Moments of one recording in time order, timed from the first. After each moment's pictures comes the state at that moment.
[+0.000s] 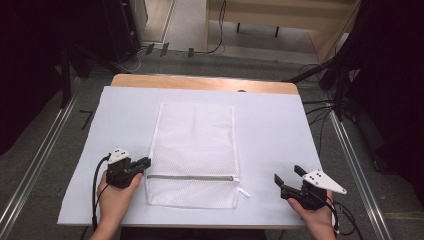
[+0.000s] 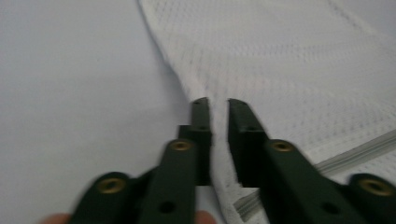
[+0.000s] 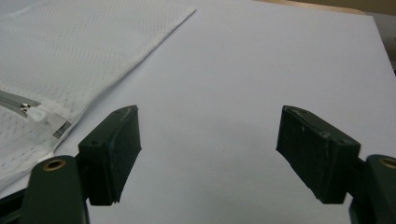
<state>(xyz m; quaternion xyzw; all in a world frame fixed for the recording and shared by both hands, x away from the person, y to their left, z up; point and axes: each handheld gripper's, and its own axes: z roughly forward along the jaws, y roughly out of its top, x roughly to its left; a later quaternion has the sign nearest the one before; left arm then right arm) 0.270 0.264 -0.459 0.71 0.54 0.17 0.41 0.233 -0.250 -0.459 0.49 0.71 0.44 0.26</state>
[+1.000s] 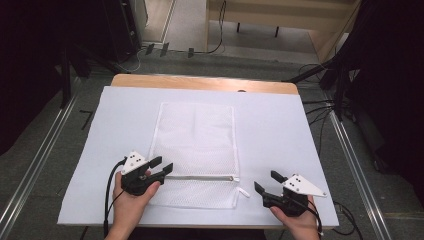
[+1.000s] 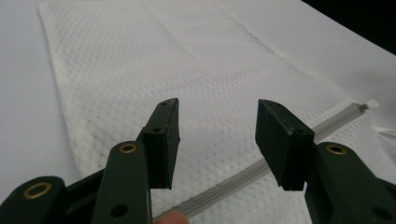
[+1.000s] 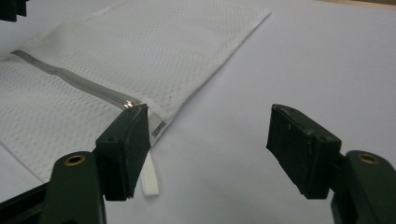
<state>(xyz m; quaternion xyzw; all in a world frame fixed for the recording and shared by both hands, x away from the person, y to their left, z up) 0.248 0.213 -0.437 0.73 0.47 0.17 0.47 0.220 -0.204 -0.457 0.43 0.74 0.48 0.21</state>
